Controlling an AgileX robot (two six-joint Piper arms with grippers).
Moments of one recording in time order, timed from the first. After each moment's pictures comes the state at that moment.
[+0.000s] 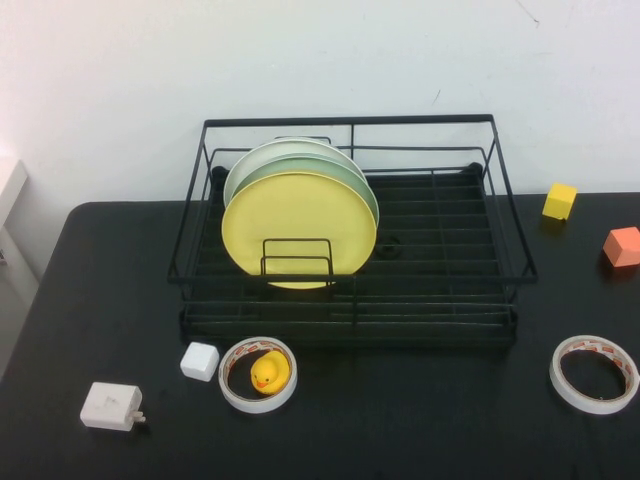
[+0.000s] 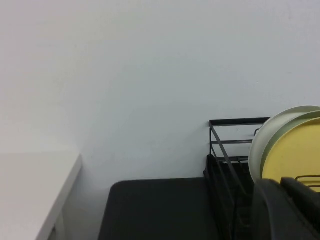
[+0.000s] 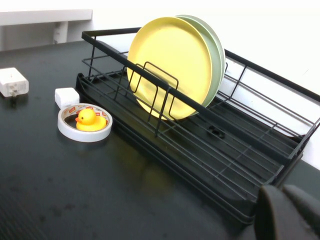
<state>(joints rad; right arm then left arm) 0.55 0.14 -0.04 0.18 0.20 -0.46 -0.08 0.07 -0.05 -1.72 -0.01 1.72</state>
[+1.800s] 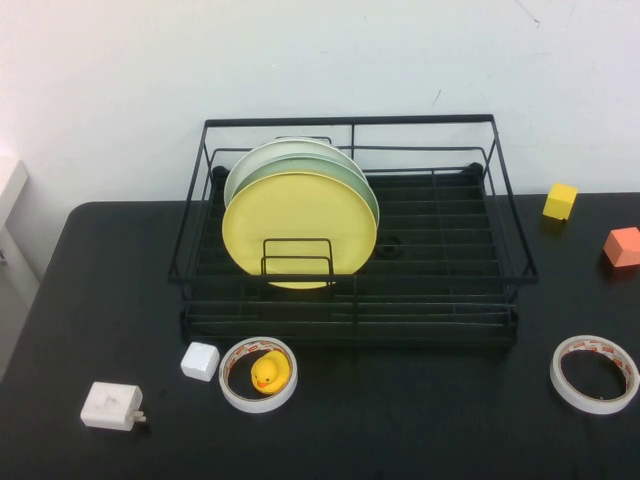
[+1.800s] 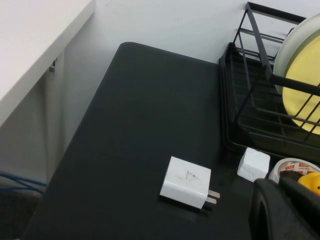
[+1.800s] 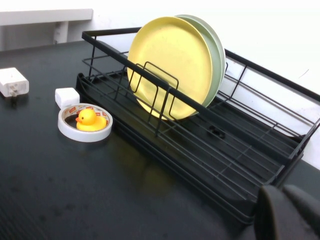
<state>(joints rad) 0.55 0.14 -0.04 0.18 0.20 -0.46 0.00 -0.01 0.02 -0.07 0.35 -0.22</state>
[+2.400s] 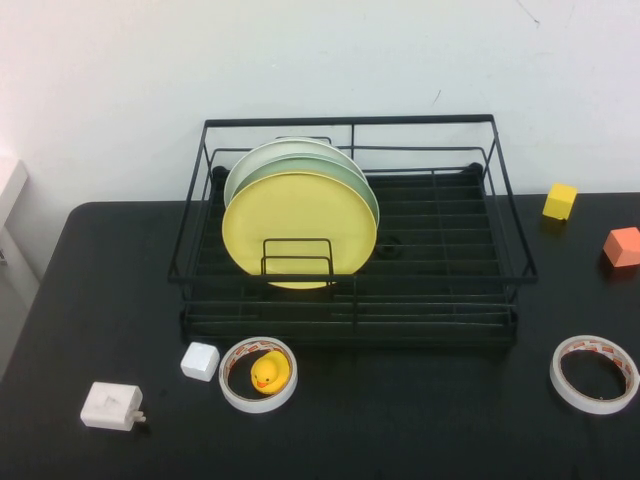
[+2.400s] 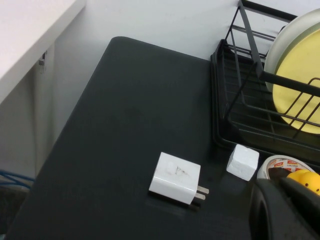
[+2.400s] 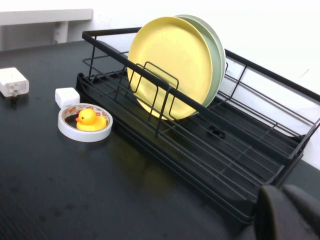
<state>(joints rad) 0.55 0.14 -0.04 0.18 0.20 -0.46 0.00 -0.01 0.02 -0.13 0.36 -0.18</state>
